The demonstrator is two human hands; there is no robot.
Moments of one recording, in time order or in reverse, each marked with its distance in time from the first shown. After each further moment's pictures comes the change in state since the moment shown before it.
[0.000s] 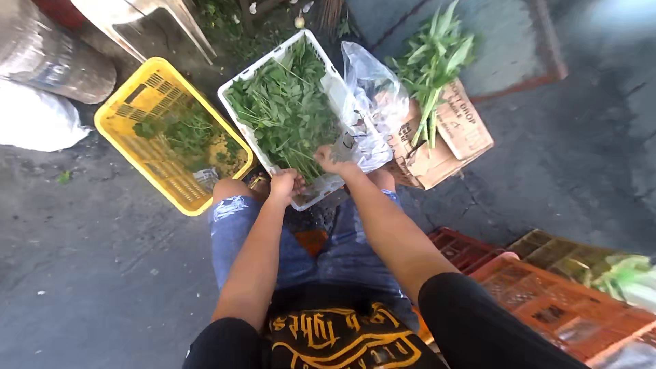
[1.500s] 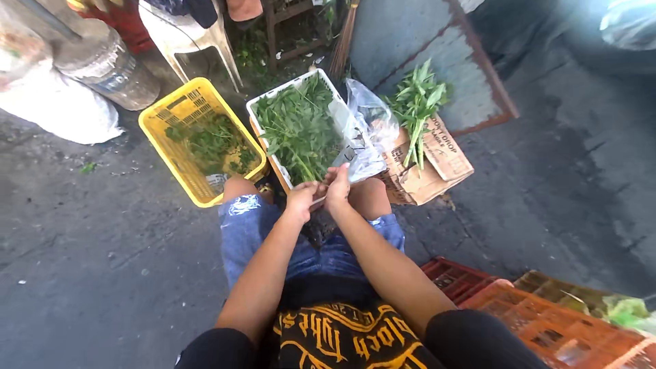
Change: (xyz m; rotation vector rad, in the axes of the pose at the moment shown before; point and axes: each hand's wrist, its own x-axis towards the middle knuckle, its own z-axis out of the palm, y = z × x) left_hand -0.120 -0.027 0.004 -0.172 -0.127 0.141; right_hand -0.127 -0.071 0.067 1.421 0.647 0.117
